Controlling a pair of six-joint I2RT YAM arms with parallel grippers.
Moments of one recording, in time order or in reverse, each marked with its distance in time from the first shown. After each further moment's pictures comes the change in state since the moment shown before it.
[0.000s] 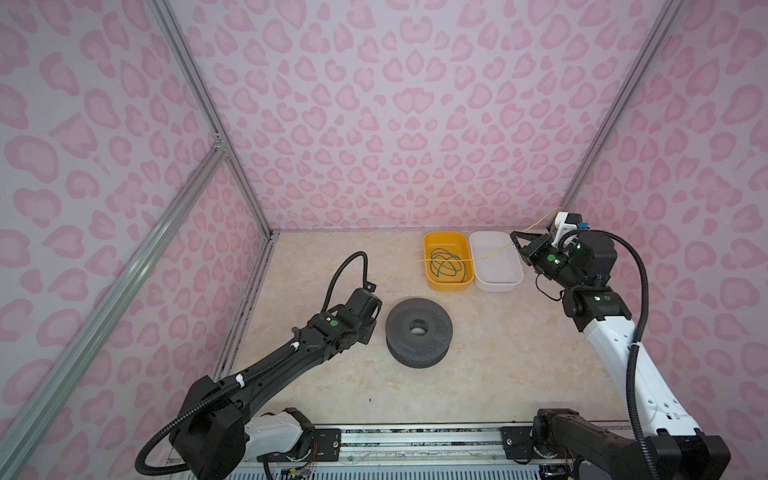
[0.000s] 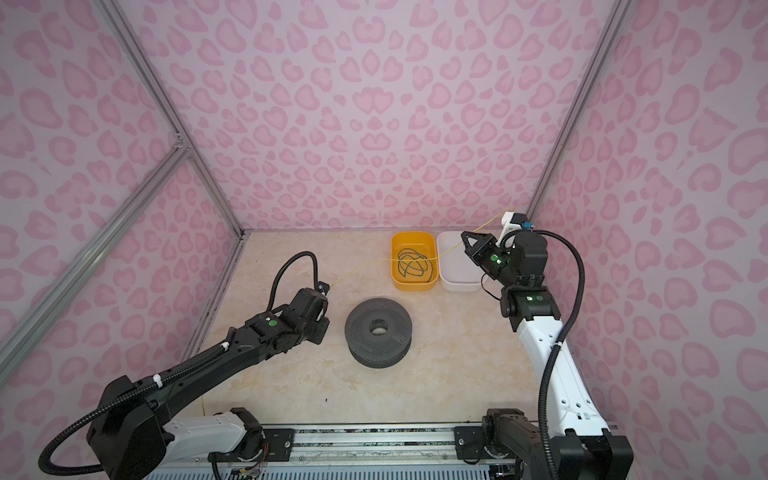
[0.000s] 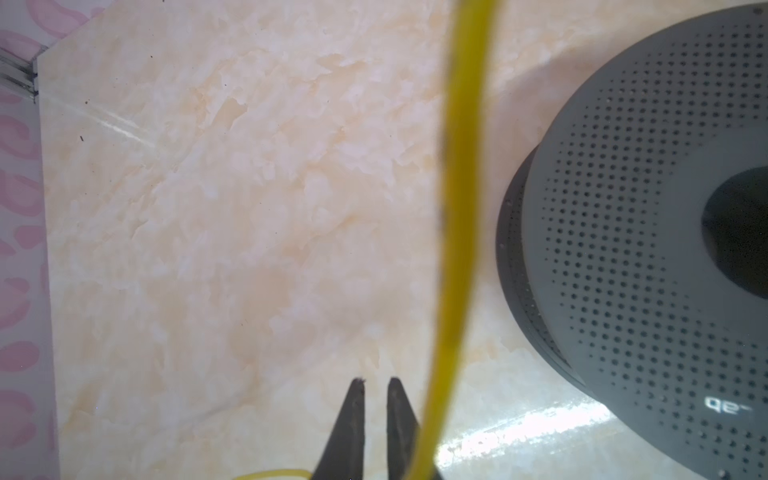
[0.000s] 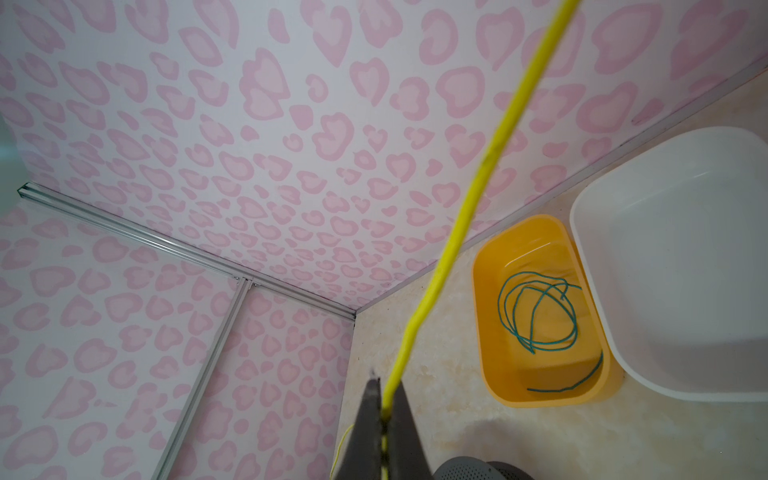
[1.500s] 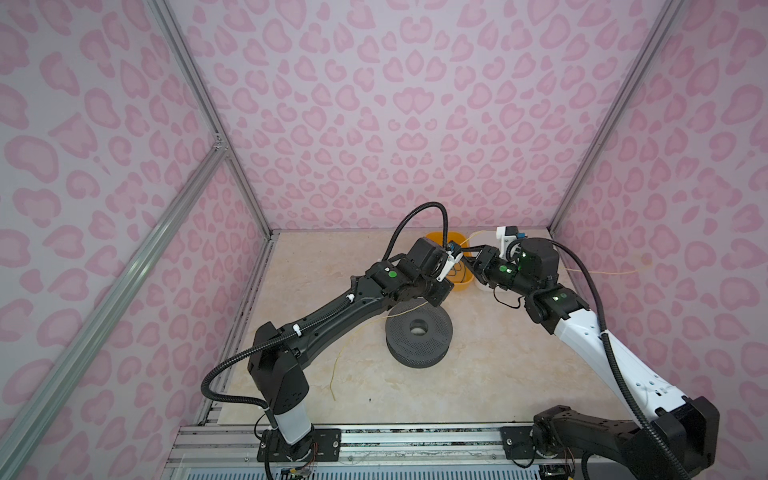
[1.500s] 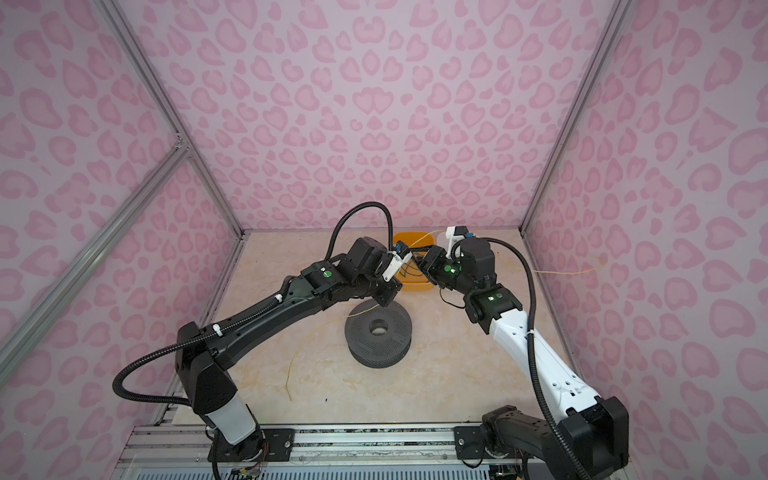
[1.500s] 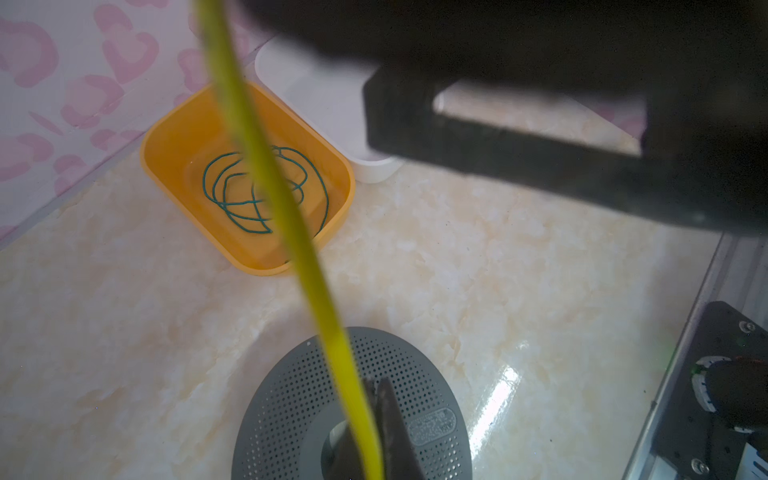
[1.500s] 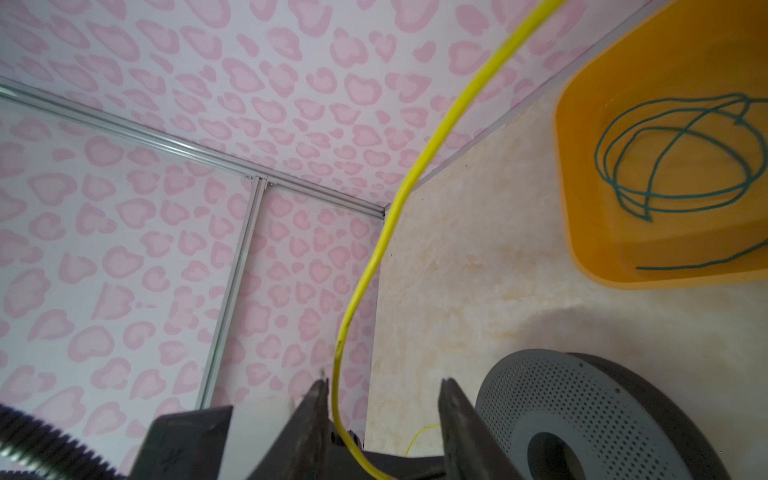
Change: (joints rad) left arm -0.196 0.468 0.779 -0.055 0.419 0.137; right arm 0.360 0.099 -0.028 0.010 0.038 0.127
